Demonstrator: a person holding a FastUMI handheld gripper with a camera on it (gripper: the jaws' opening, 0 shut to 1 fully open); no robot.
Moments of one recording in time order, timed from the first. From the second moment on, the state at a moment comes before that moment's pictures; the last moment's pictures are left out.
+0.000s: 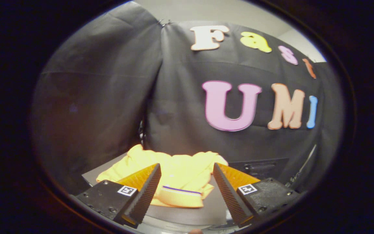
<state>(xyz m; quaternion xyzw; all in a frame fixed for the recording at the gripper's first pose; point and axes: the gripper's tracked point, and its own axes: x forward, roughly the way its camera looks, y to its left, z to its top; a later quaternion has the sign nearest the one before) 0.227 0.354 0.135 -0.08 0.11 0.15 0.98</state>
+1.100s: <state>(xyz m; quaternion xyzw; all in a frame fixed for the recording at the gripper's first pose) 0.313 0.386 0.024 -0.07 0.30 0.11 0.94</state>
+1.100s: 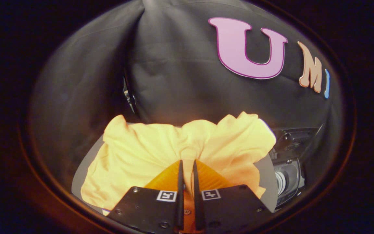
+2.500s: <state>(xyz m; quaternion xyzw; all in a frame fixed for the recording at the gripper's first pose) 0.323 0.224 0.204 0.06 0.06 0.11 0.99</state>
